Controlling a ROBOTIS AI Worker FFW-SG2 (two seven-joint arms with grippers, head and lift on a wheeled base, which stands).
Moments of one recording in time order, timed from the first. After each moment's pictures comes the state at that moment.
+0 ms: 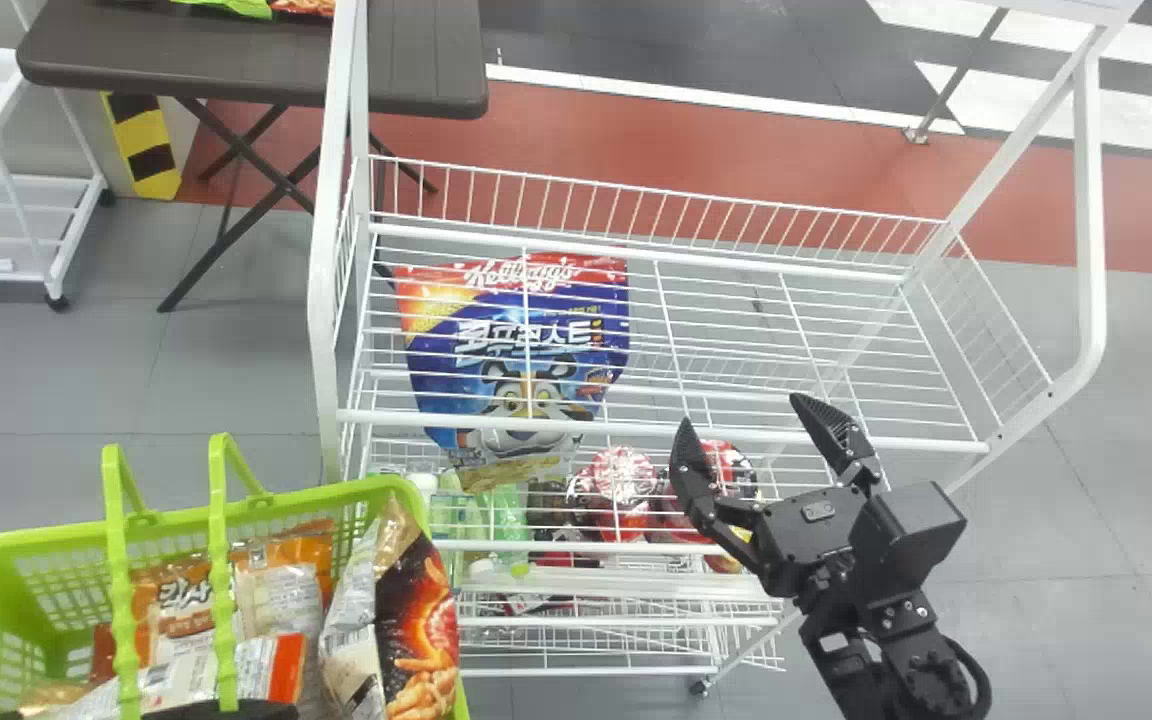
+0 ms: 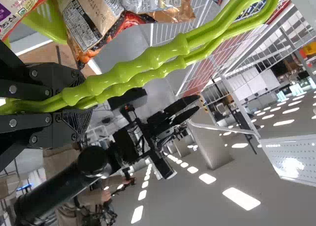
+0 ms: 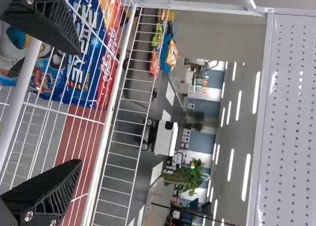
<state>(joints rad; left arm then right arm) 0.46 0.08 0.26 -2.18 0.04 1.26 -1.57 0.52 0.00 -0.18 -1.89 0.09 -0.15 0.31</state>
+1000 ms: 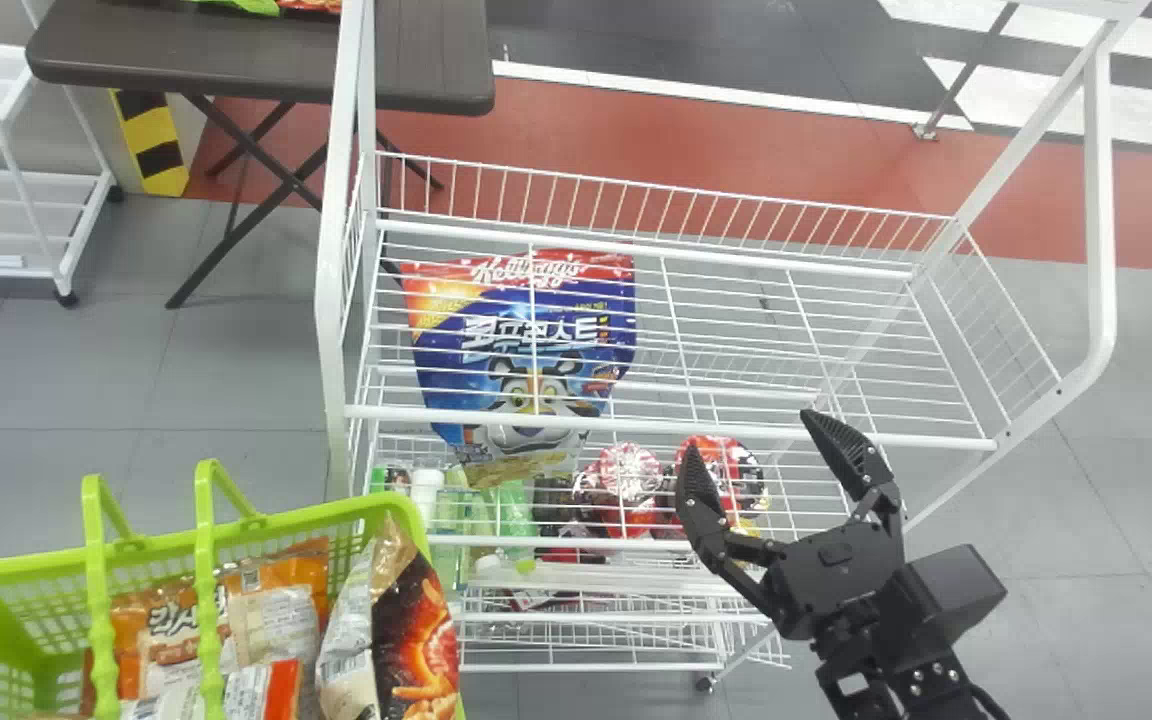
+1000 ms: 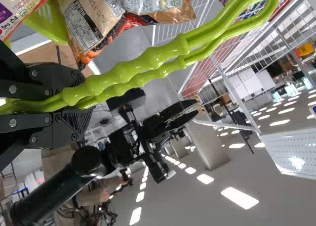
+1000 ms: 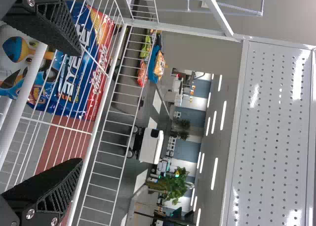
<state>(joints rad) 0.56 0.07 0.30 -2.25 0.07 1.22 -1.57 0.62 0.00 -0.17 -1.94 0.09 -0.28 0.31</state>
